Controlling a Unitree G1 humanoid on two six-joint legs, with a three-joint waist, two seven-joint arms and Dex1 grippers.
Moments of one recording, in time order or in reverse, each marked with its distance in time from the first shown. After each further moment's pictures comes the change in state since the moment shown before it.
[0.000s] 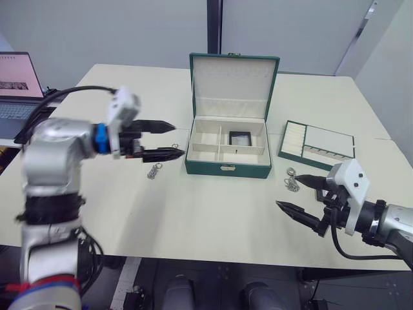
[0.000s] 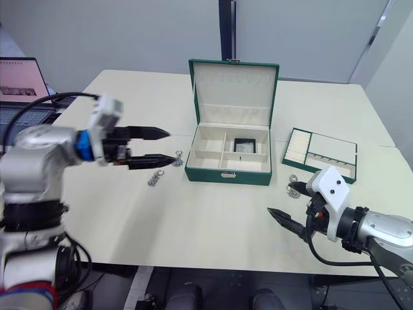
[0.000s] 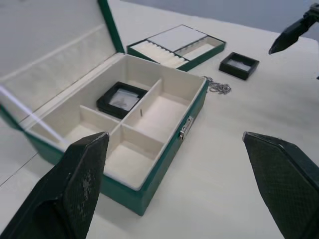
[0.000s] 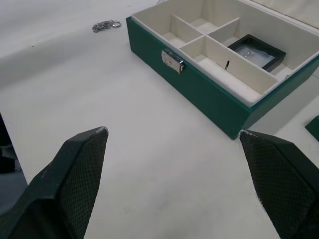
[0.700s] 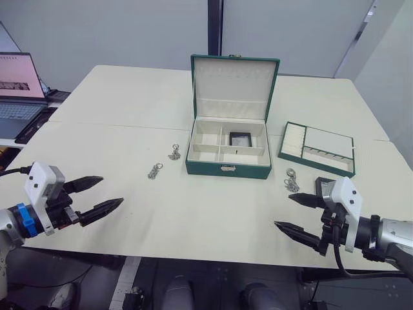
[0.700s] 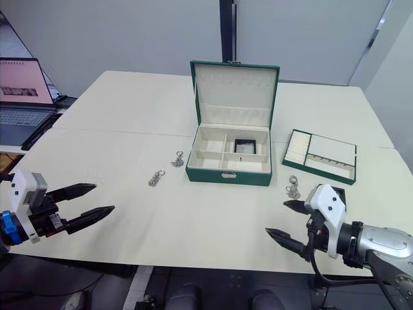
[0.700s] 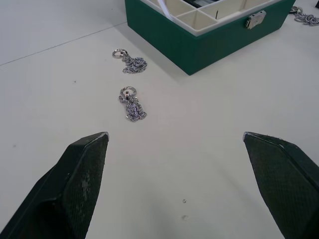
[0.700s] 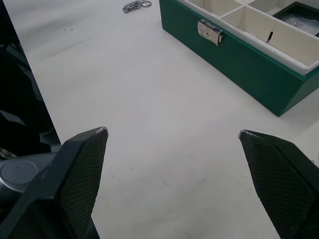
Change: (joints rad) left arm 0.630 0.086 0.327 -0.069 -0.149 -0.263 0.130; right arm 0.090 0.028 0.006 0.005 -0.051 -0.029 0.128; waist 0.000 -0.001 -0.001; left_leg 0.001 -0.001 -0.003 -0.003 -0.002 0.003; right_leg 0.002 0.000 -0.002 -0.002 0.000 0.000
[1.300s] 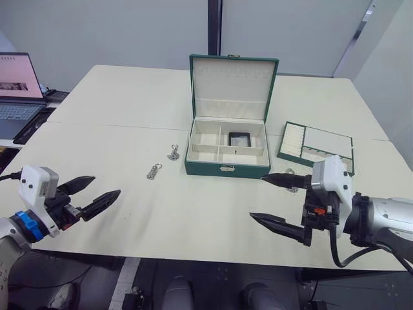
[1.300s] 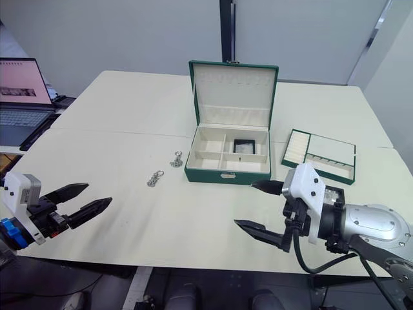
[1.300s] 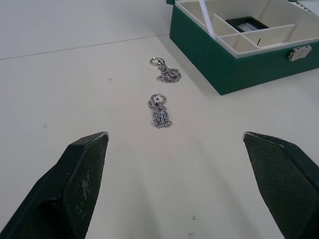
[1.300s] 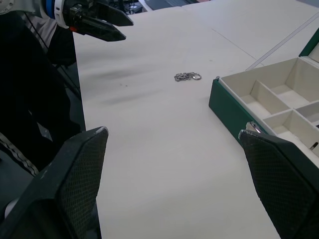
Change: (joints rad) left arm 0.054 -0.054 0.037 -0.118 -0.147 0.150 0.341; right arm -0.325 -0.010 0.122 -0.075 0.190 0.029 -0.091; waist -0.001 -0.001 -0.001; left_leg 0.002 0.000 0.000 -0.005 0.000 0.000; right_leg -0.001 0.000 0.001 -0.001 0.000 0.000
